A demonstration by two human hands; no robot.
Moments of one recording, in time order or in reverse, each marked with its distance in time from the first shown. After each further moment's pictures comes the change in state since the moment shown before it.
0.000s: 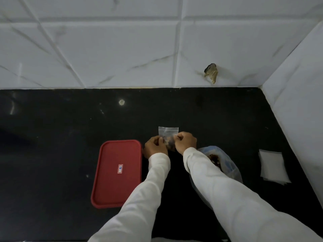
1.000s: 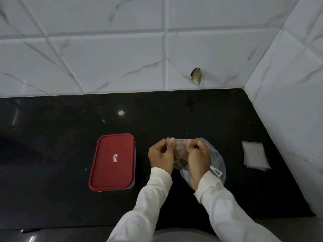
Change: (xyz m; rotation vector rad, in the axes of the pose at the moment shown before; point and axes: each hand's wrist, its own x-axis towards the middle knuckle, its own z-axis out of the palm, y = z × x) left_hand -0.117 0.005 -0.040 -0.293 -0.335 0.308; right_hand -0.140 0.034 -0.076 0.734 0.148 -0.027
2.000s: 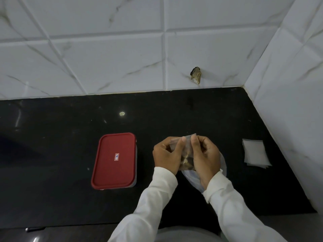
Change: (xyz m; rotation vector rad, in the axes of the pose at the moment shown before) left_hand -0.020 0.021 0.004 0.041 -0.099 0.045; right_hand -0.009 -0.005 -0.025 -0.161 -0.012 -0.219
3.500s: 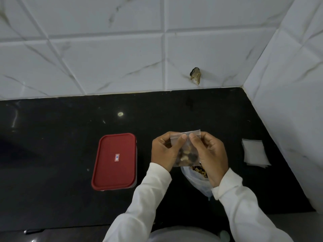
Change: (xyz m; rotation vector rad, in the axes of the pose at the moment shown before) left_hand 0.008 0.018 -0.016 -0.078 -0.187 0.075; right_hand -0.001 -0.019 -0.016 0.093 -0.235 -0.087
